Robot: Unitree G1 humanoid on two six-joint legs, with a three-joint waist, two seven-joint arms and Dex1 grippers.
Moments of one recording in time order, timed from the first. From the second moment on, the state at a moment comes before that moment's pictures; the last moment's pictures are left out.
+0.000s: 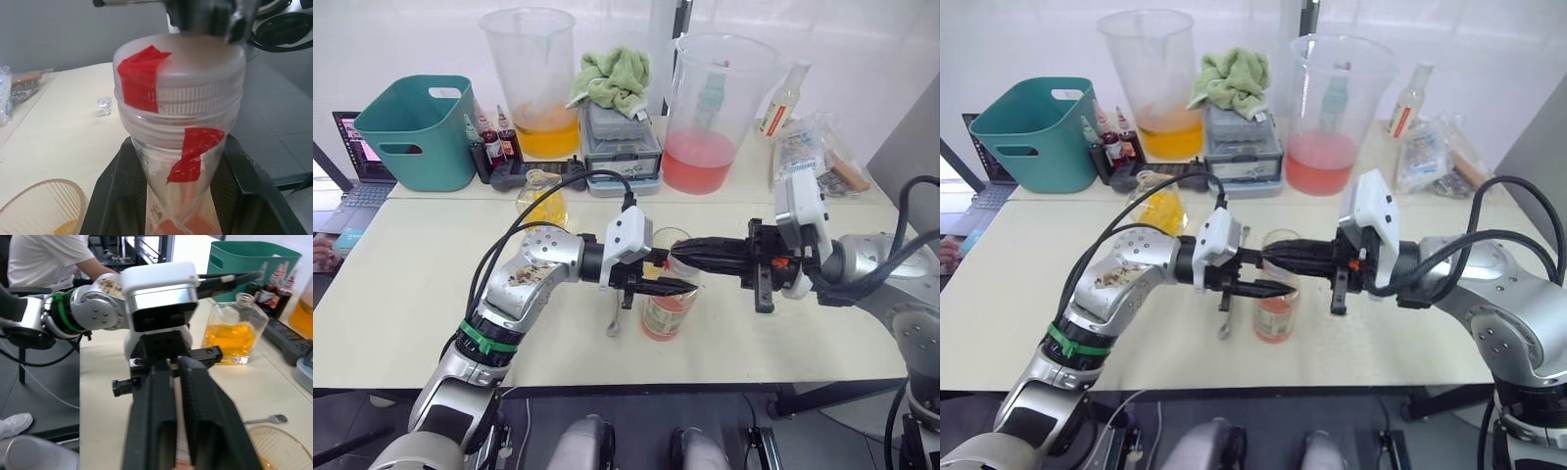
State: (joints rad) left arm -0.70 0.42 -0.31 -0.12 -0.41 0.41 -1.14; right arm -0.54 -0.85 -0.07 -0.56 0.88 0.74 0.88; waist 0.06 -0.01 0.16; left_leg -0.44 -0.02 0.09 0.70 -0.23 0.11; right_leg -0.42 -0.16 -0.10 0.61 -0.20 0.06
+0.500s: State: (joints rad) left arm -0.67 0.44 -0.31 -0.18 -0.41 0.42 -1.12; right arm -0.71 -0.88 -0.03 -0.29 0.86 0.77 1.15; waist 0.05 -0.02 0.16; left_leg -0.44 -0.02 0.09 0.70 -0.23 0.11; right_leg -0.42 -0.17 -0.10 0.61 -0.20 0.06
